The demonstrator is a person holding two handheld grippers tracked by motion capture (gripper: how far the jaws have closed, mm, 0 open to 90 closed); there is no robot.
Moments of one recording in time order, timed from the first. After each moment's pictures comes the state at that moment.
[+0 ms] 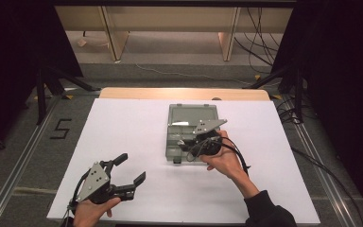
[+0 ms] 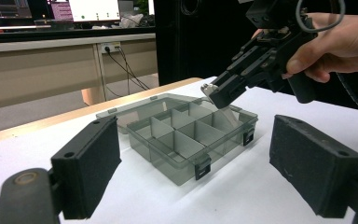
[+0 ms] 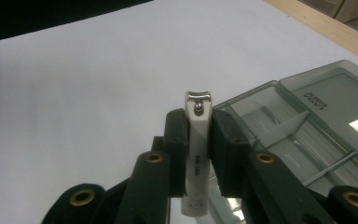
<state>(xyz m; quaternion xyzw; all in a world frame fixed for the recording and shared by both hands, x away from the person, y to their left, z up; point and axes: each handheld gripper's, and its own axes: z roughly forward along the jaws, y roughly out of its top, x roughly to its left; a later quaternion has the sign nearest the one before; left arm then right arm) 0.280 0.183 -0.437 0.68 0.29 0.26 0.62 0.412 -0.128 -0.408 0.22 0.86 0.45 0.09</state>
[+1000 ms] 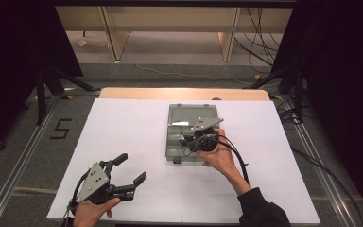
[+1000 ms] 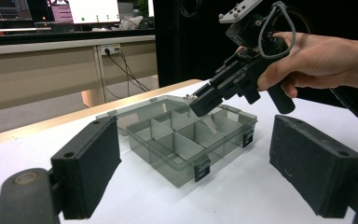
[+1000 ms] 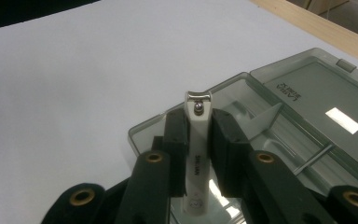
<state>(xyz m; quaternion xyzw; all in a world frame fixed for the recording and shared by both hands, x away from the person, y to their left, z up) 0.279 0.184 -0.436 0.68 0.29 0.26 0.62 0.432 -0.125 -0.427 0.26 0.86 0.43 0.12</state>
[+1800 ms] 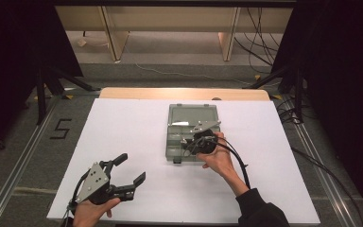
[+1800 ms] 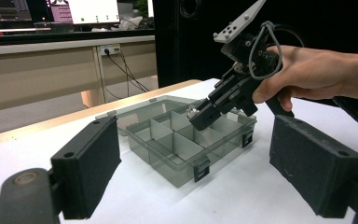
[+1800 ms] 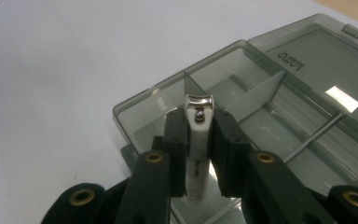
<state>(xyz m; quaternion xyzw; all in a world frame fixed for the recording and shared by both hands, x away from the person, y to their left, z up) 0.279 0.185 -0.436 0.68 0.29 0.27 0.62 0.434 -0.124 -0.444 0.29 0.86 0.40 0.11</state>
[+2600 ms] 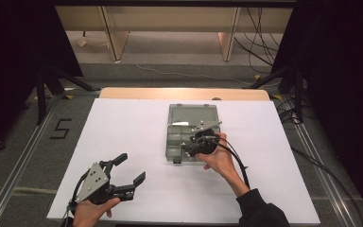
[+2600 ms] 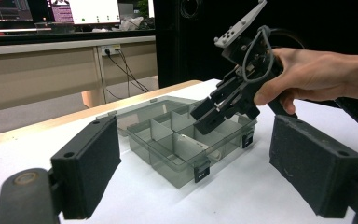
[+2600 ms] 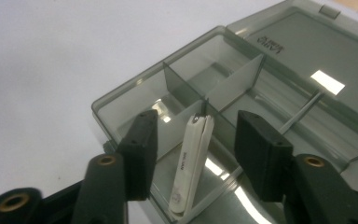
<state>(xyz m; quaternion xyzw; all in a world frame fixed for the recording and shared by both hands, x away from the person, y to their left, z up) 0.279 0.185 -0.436 0.68 0.29 0.27 0.62 0.433 -0.126 -0.445 0.33 0.85 0.39 0.13</state>
